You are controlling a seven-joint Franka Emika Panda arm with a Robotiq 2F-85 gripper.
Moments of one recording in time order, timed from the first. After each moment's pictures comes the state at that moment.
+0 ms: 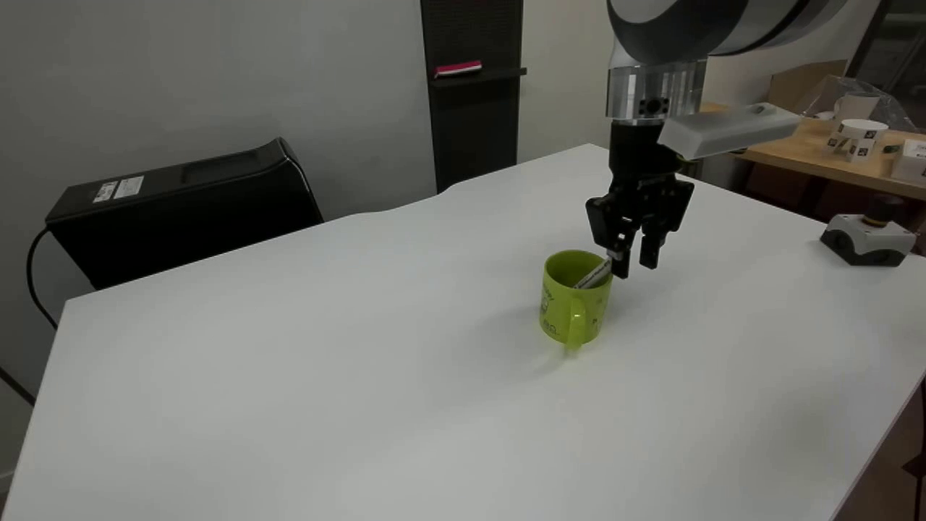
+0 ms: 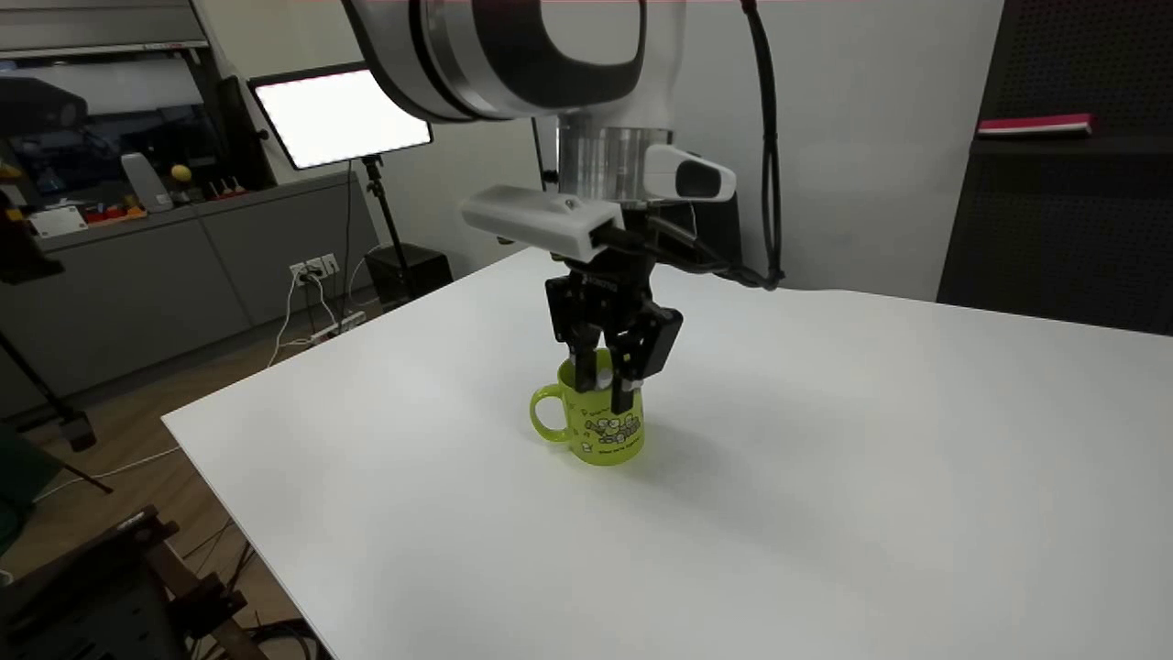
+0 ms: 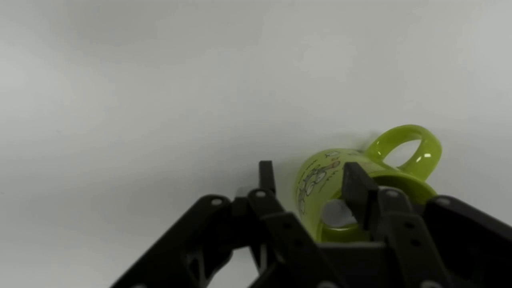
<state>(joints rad) 0.00 0.39 -0.03 -2.24 0.09 2.46 0.03</state>
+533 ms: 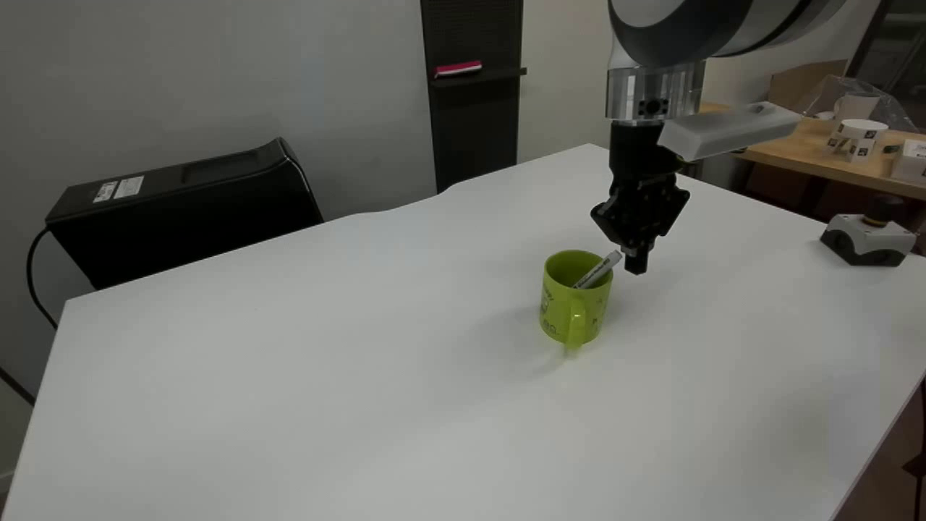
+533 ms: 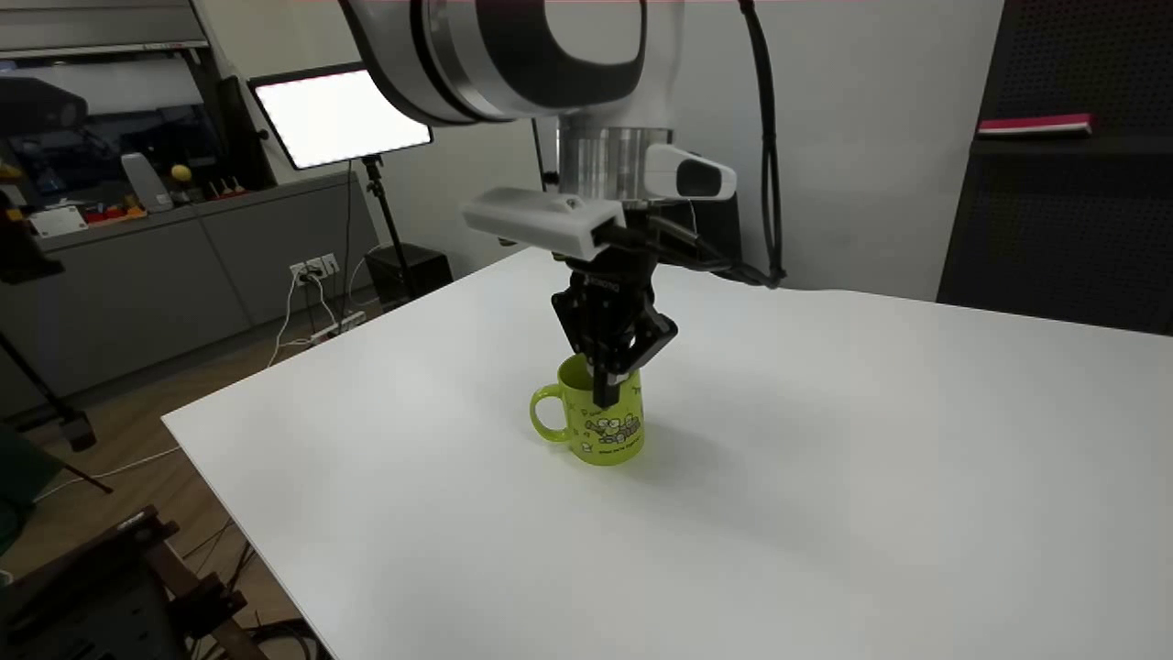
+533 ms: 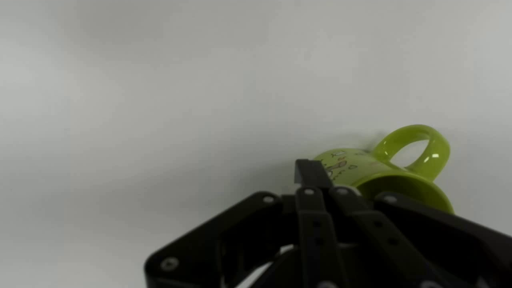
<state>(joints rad) 0.00 0.39 -0.03 -2.24 0.06 2.46 0.05</state>
